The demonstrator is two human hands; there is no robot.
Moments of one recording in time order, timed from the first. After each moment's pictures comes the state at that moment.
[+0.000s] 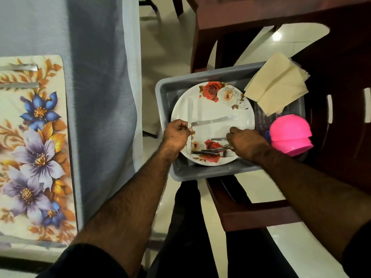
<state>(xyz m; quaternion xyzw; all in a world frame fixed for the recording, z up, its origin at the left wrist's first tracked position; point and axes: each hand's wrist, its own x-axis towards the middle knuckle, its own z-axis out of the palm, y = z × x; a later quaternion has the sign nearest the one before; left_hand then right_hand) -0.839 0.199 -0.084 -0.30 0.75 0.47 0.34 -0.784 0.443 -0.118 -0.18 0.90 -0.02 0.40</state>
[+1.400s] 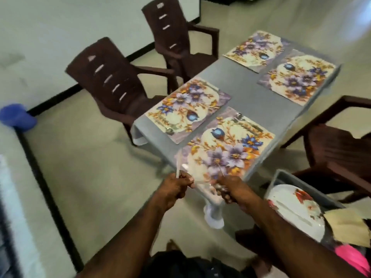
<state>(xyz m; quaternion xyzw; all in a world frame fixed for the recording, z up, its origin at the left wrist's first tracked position) -0.565 -0.178 0.240 -0.36 0.52 0.77 0.06 -0.688 0.031 0.227 -0.01 0.67 -0.58 0.46</state>
